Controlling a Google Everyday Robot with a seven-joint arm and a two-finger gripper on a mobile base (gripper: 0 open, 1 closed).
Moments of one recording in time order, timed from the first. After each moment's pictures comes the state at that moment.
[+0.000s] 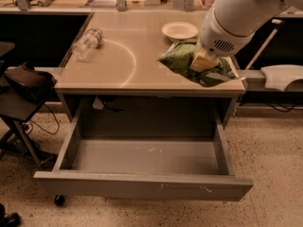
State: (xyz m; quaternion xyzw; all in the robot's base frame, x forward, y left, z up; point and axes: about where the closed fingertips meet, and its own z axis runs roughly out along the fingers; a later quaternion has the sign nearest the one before) arm 0.543 -0.116 0.951 -0.59 0.76 -0.06 0.25
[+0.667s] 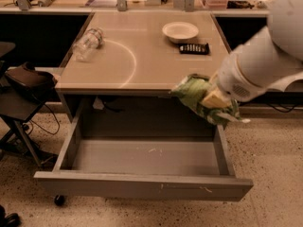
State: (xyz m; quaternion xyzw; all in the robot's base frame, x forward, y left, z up) arm 0.496 -0.142 0.885 -0.55 0.79 0.01 0.26
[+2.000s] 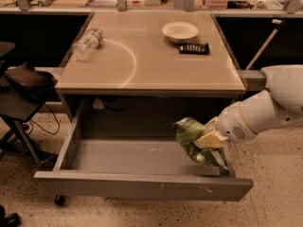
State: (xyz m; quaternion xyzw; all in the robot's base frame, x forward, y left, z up) arm 0.463 -0.140 0.753 -0.48 0.81 0.24 0.24
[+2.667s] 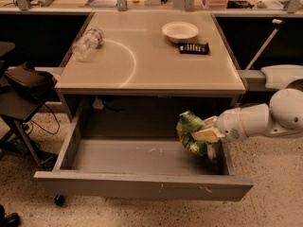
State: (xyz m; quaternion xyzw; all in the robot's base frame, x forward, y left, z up) arm 0.523 -0.152 0.706 -0.43 0.78 0.31 0.34
